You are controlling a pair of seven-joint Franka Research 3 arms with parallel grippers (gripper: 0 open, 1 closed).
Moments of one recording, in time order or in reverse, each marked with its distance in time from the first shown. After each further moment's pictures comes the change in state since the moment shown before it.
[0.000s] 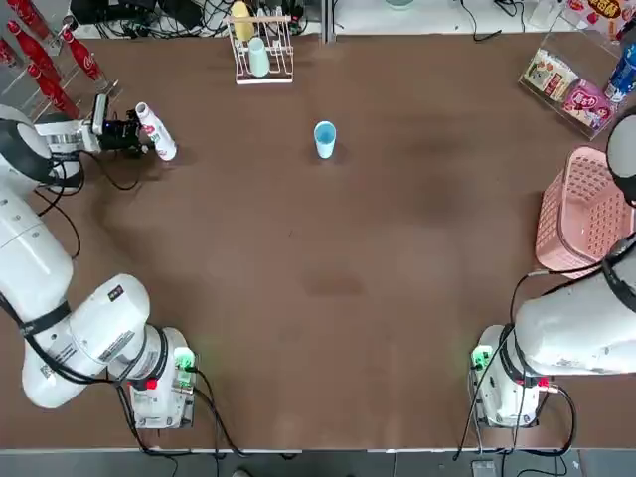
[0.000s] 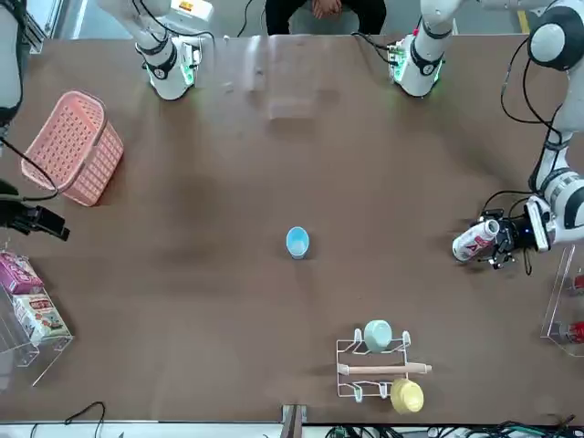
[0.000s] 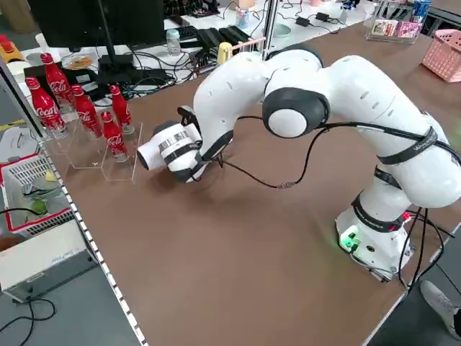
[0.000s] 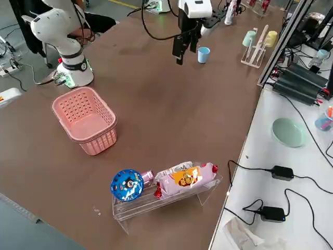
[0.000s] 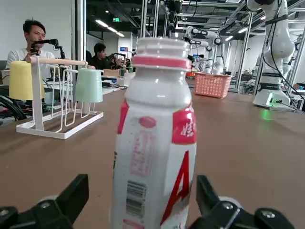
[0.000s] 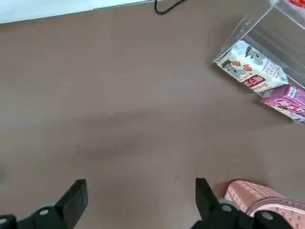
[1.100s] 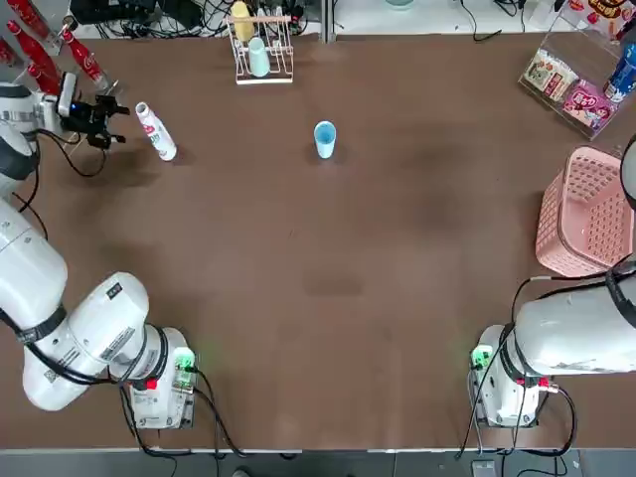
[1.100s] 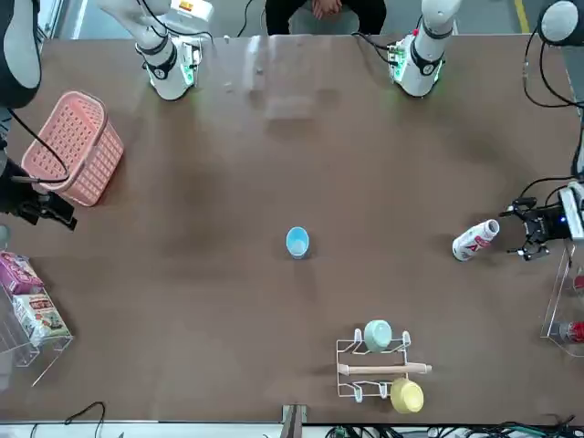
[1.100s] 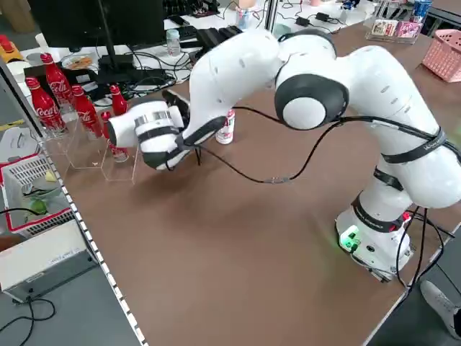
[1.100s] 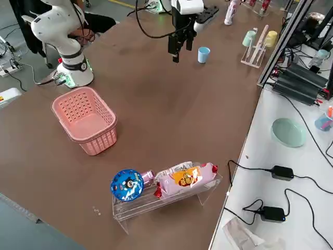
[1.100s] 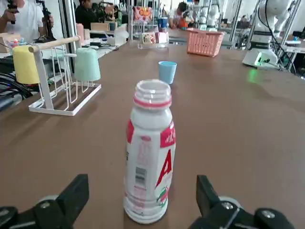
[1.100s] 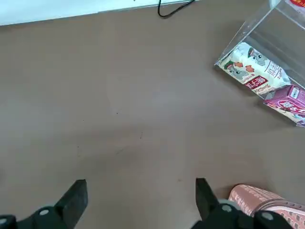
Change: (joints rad) left arm 0.054 -0.165 -0.003 0.080 0.211 0.000 -0.116; right arm 0.021 -0.106 -0.012 -0.182 -0.001 0.127 0.000
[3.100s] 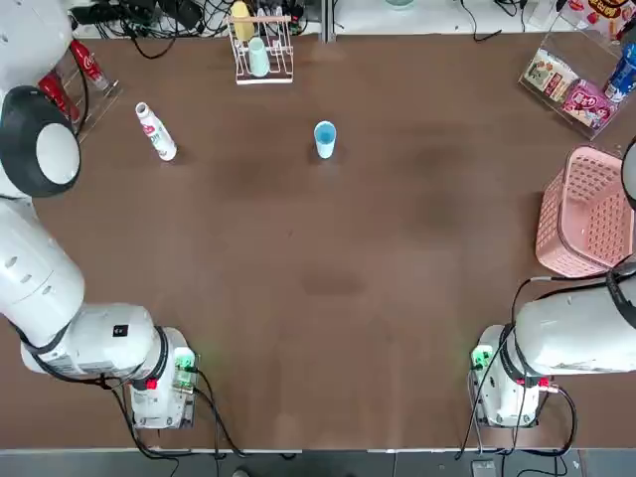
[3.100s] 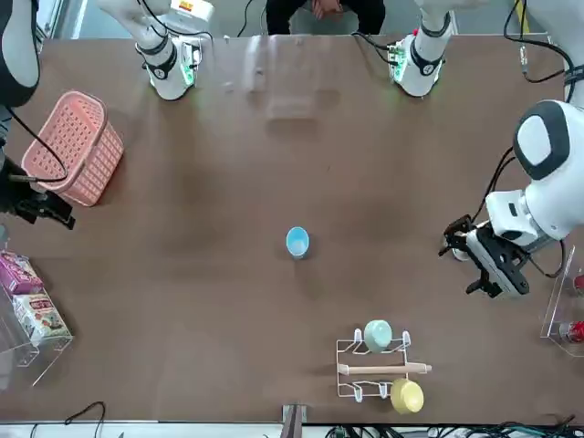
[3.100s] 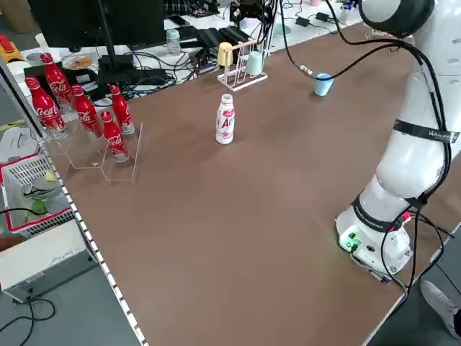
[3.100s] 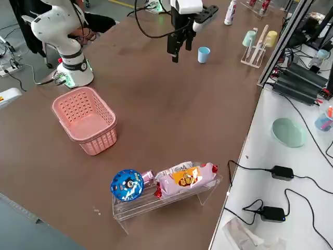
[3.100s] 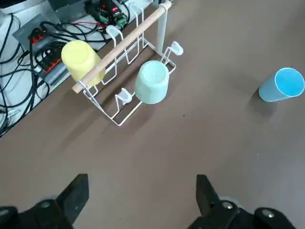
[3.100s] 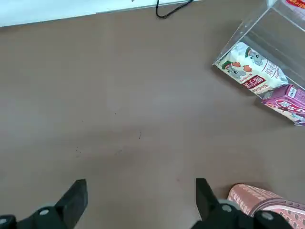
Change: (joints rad) left arm -0.749 -0.498 0.003 -0.125 0.557 0.628 -1.535; right arm 0.003 -0.006 -0.008 -0.004 0.000 0.002 0.000
